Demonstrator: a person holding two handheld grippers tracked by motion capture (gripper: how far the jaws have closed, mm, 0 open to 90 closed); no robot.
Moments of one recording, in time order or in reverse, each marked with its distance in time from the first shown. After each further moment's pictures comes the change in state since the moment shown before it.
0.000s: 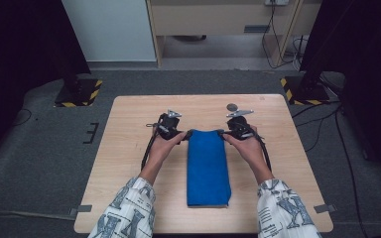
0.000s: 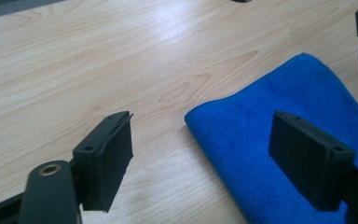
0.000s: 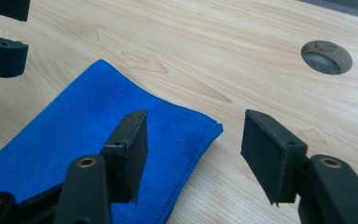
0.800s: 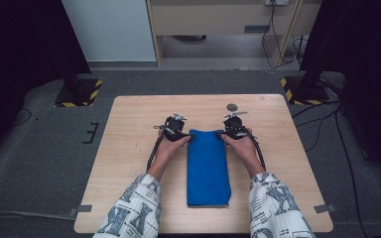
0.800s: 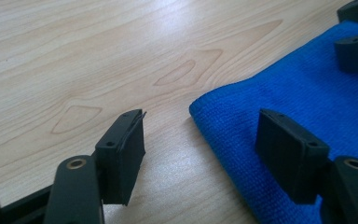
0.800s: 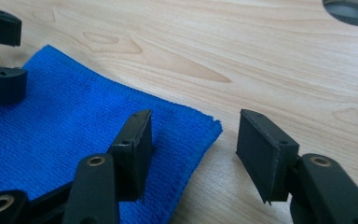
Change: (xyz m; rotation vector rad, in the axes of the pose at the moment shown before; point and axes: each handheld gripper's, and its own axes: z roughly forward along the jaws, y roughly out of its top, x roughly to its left) left arm 0.002 -0.010 0.041 0.070 0.011 0.007; right arm -0.010 -0.009 0.047 0.077 -0.008 0.105
